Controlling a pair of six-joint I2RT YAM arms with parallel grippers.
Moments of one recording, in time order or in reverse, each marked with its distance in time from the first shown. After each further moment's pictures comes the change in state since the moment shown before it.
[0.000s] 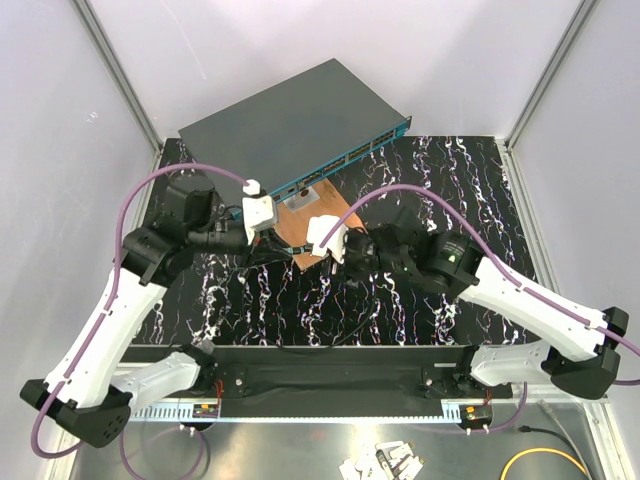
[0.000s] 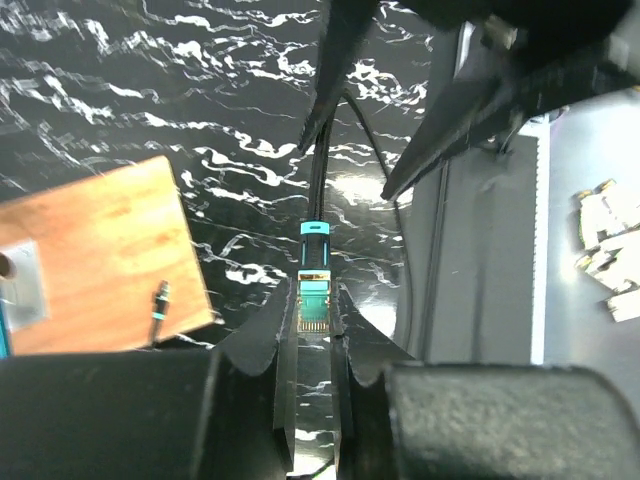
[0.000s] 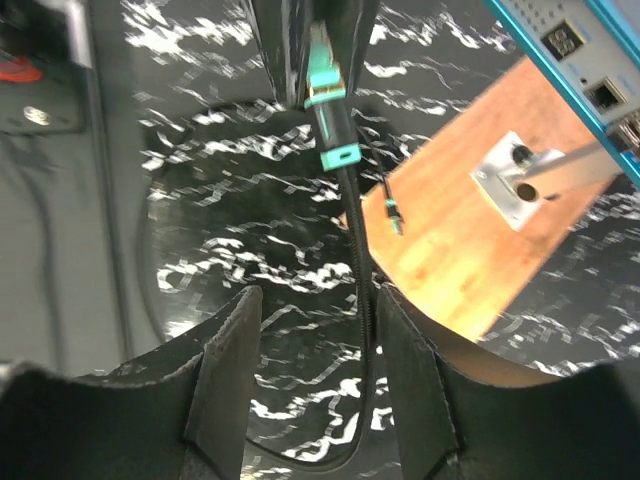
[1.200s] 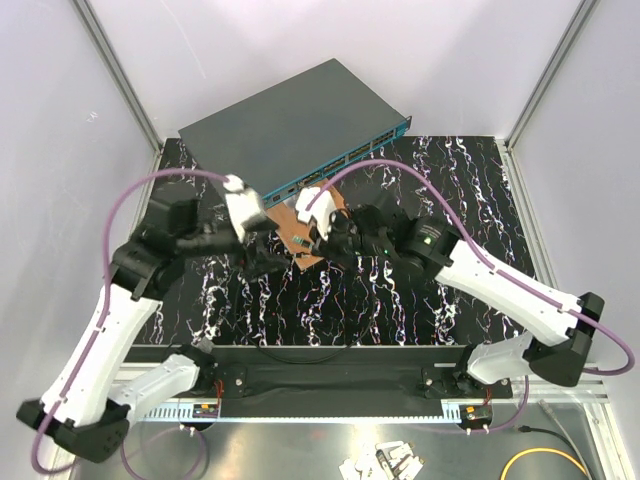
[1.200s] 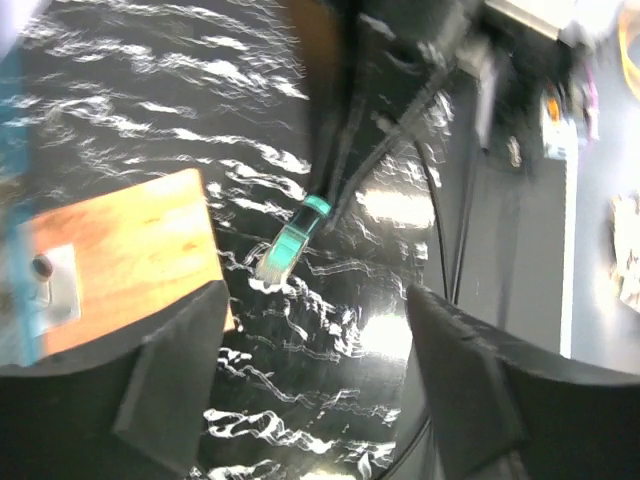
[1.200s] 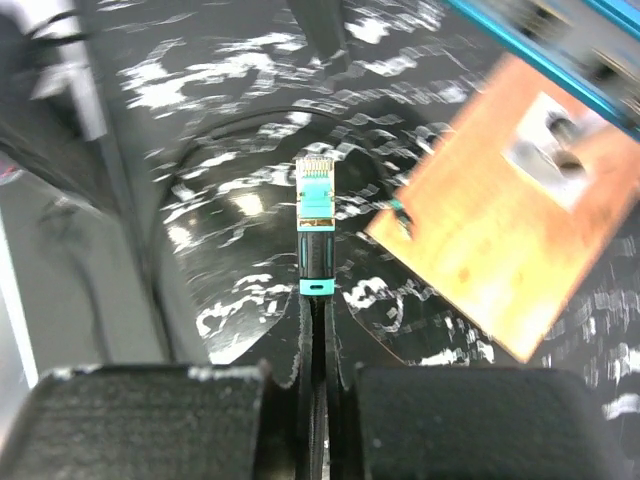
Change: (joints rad) left arm -0.005 -0.082 -0.066 0.082 -0.054 -0.023; right arm -0.048 0.124 0.097 0.020 -0.054 0.206
